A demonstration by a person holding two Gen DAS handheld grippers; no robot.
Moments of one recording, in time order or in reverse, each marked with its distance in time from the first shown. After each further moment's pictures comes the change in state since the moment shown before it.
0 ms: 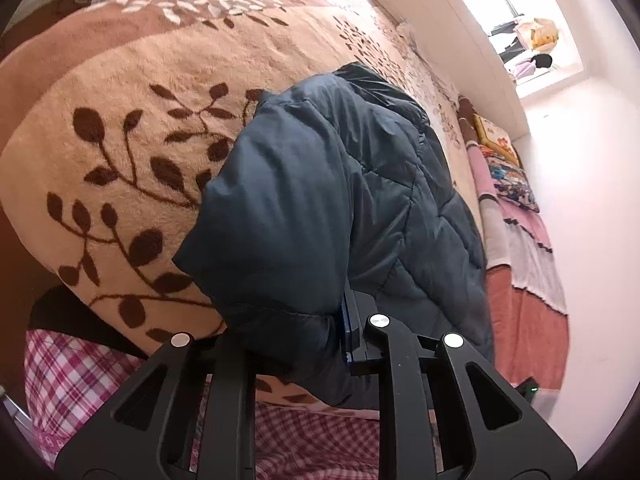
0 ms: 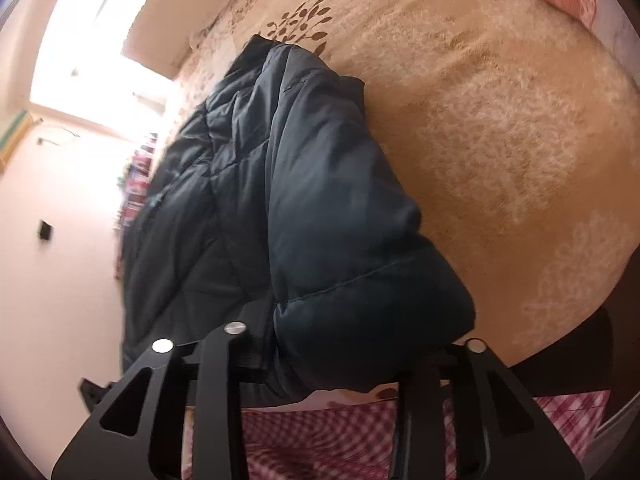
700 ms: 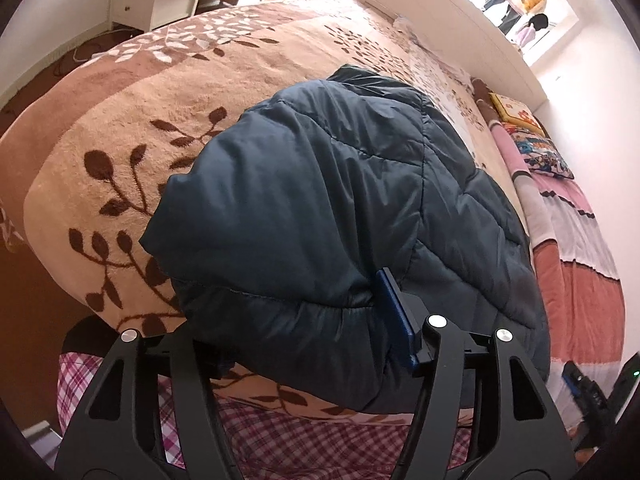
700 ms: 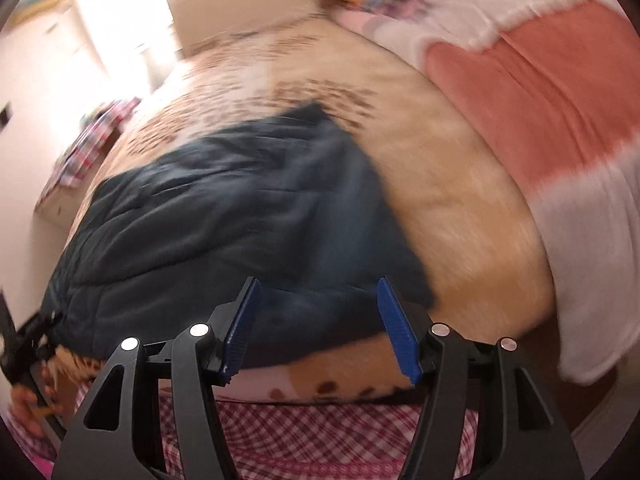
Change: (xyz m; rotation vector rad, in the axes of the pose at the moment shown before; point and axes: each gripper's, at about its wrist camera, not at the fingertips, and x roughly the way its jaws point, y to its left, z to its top) left arm 0.004 -0.017 -0.011 0.154 -0.065 0.166; right arm -0.052 0.092 -0.043 -0.465 -0.218 -0.314
